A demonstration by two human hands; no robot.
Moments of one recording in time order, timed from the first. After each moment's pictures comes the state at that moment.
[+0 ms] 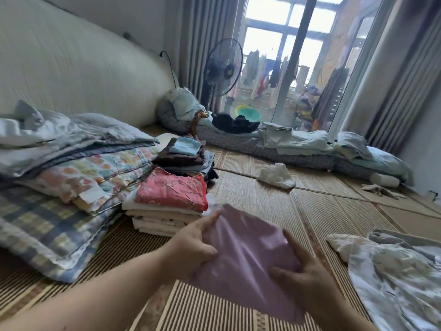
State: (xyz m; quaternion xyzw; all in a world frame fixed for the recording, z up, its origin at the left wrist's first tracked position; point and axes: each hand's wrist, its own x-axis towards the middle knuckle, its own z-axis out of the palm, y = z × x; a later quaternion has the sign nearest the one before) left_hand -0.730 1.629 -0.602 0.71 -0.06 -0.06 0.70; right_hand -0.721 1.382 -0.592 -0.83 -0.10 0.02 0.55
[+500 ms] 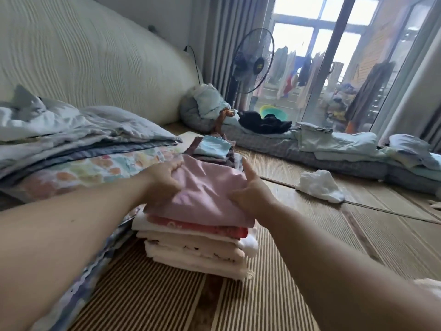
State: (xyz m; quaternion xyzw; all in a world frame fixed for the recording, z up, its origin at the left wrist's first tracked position) left_hand -0.577 1.813 -0.580 0.90 0.12 0.11 0.41; right_hand -0.509 1.602 -0.576 -0.85 -0.20 0.07 0.47
